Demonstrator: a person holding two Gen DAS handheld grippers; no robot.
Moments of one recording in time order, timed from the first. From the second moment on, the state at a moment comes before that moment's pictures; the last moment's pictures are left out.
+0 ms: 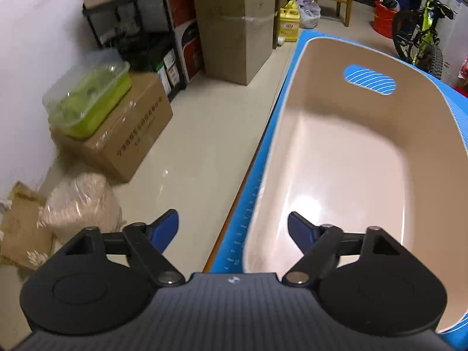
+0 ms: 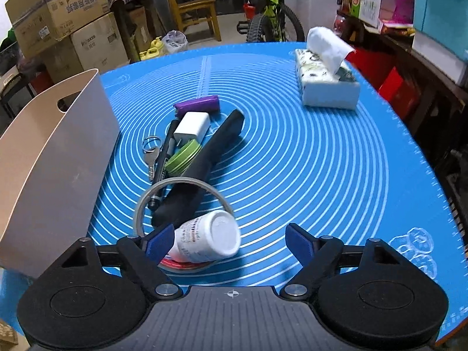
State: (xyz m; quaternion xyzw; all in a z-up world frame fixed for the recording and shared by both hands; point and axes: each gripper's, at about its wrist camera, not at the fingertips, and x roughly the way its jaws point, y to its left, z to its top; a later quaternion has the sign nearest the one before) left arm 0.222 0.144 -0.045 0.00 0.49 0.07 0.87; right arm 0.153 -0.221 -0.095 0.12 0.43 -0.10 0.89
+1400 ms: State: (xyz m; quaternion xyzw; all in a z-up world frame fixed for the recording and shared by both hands) left arm 0.230 0.136 -0.054 -0.02 0.51 0.03 0.86; right arm 0.162 -0.210 -0.103 0.12 0.42 -0.09 0.89
